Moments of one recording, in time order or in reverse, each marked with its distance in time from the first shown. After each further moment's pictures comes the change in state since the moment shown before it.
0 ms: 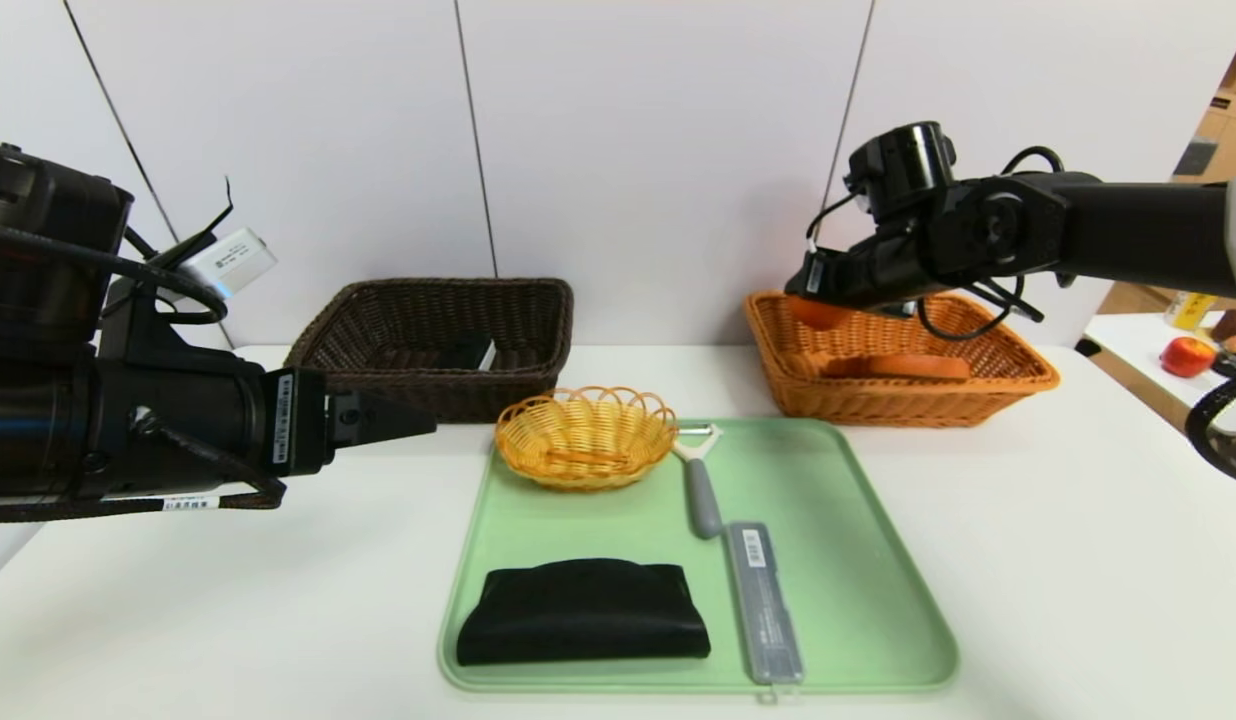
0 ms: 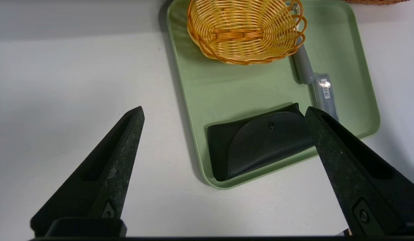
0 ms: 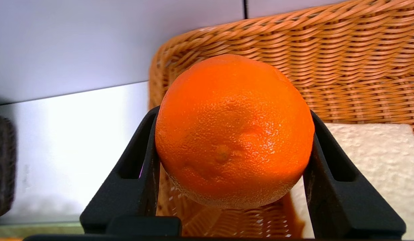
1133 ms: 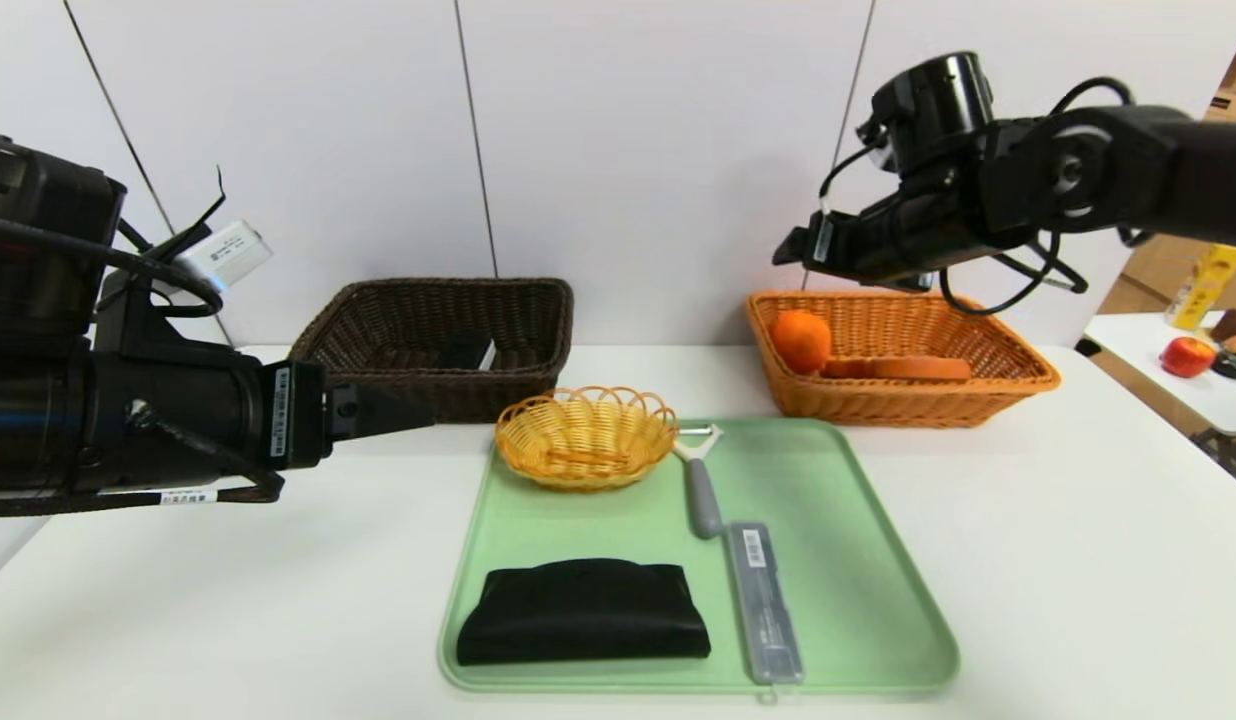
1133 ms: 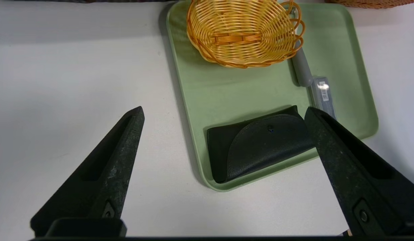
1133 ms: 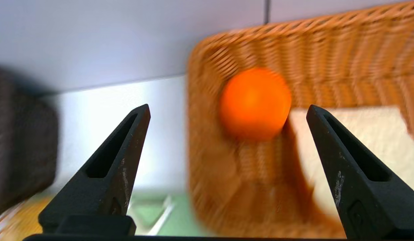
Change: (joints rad) left arm 0.000 -0.001 -0.010 0.000 0.002 0.000; right arm 0.068 -0.122 0.001 0.090 0.003 0.024
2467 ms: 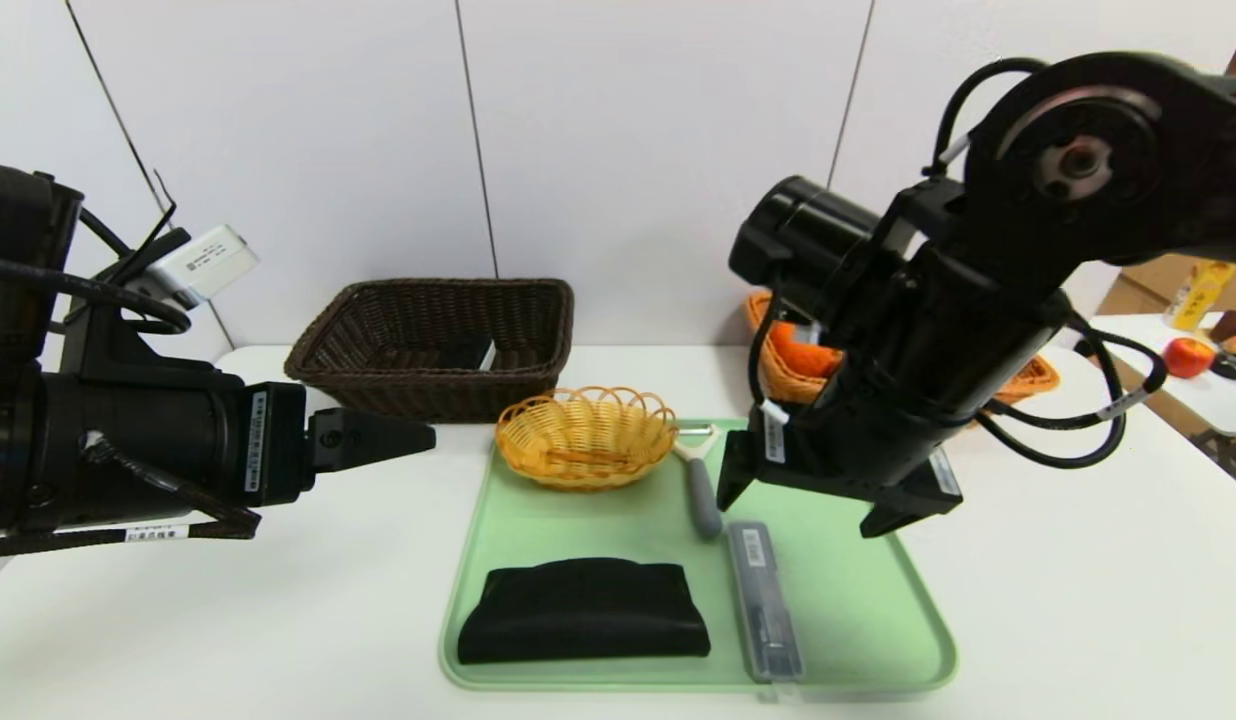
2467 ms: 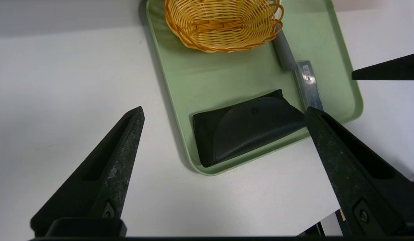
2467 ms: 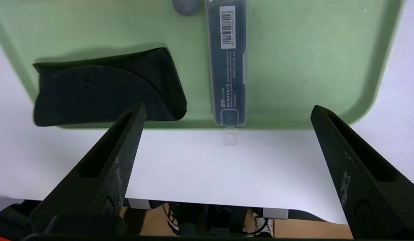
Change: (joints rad) left arm -0.054 -0.061 0.029 0.016 0.000 -0.003; right arm 0.381 -0.086 0.020 0.770 0.118 0.420
